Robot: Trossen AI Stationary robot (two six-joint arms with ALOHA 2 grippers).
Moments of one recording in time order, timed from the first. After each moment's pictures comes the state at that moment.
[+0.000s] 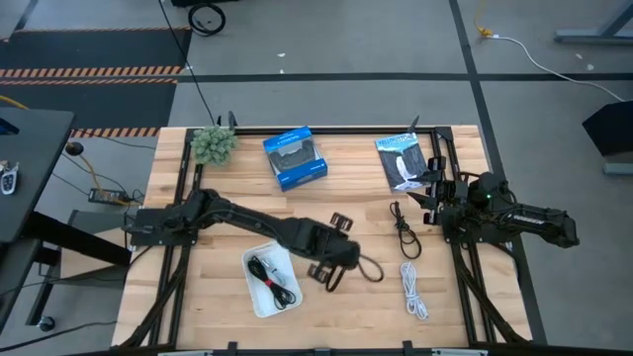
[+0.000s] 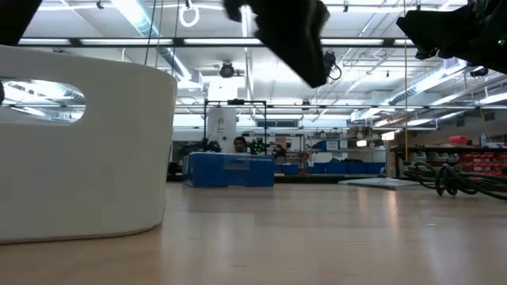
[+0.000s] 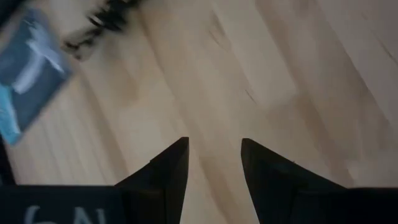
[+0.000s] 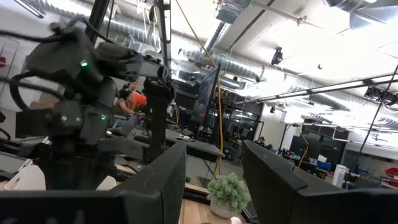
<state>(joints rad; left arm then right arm) -0.27 2.18 2.02 -0.93 -0.31 0.30 -0.29 0.03 0.01 0.43 -0.26 -0.24</state>
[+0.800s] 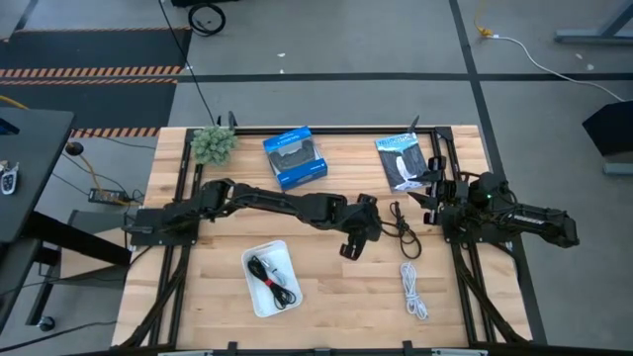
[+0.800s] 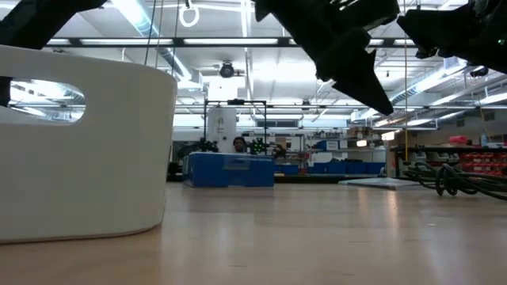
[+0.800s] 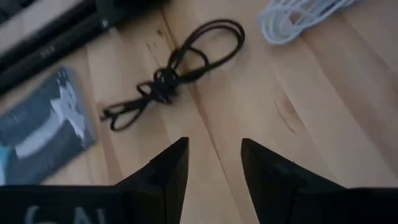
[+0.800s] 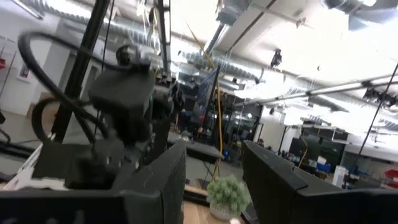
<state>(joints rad) -0.10 2.30 2.02 -0.51 -0.09 0.41 -0.29 0.04 0.01 0.44 -0.26 -0.24</state>
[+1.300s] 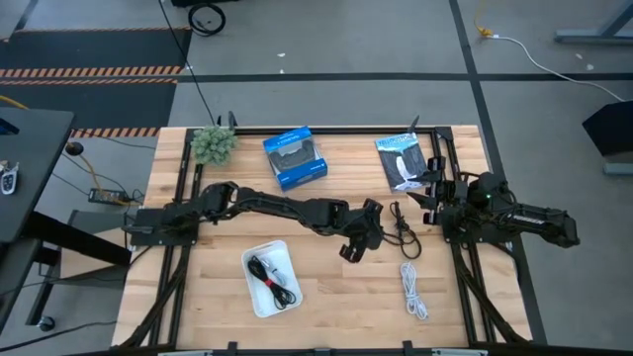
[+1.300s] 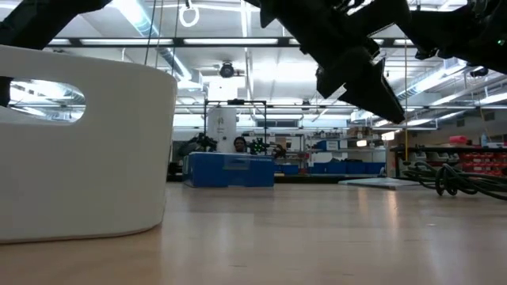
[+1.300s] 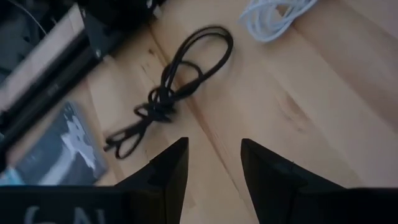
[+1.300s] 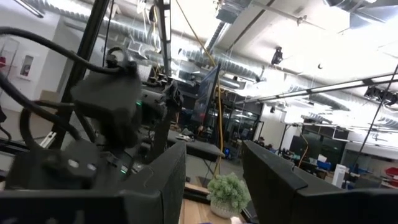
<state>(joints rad) -0.12 2.33 2.02 -0.45 -0.12 0.59 -0.29 0.04 0.01 0.44 -0.26 -0.24</state>
